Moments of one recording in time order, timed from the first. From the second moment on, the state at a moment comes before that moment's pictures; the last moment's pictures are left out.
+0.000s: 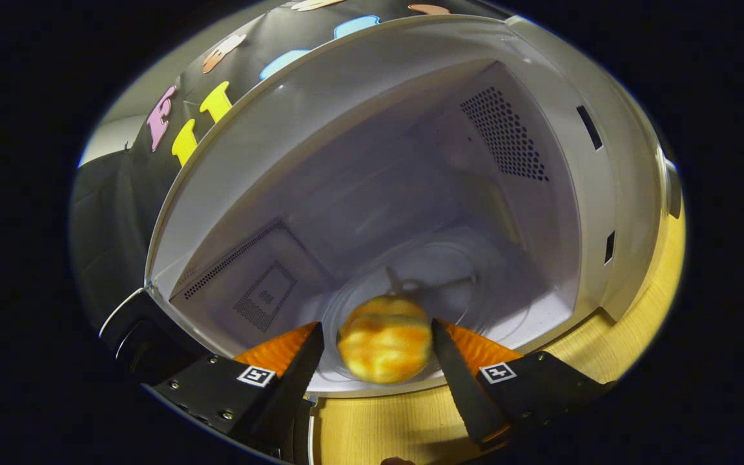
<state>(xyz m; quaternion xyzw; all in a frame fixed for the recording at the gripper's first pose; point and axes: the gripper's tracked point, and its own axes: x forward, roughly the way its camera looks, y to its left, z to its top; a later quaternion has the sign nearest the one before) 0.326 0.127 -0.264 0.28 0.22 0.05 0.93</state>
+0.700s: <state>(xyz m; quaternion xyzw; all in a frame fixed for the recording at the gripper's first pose) 0.246 0.143 -0.165 0.19 0.17 0.13 0.96</state>
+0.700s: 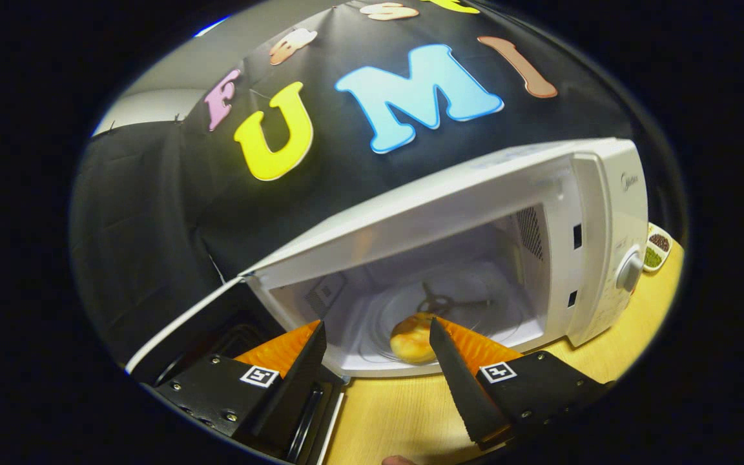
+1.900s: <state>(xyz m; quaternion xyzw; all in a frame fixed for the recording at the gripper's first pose) -0.039 0.293 -0.013 0.11 0.06 0.36 0.92</state>
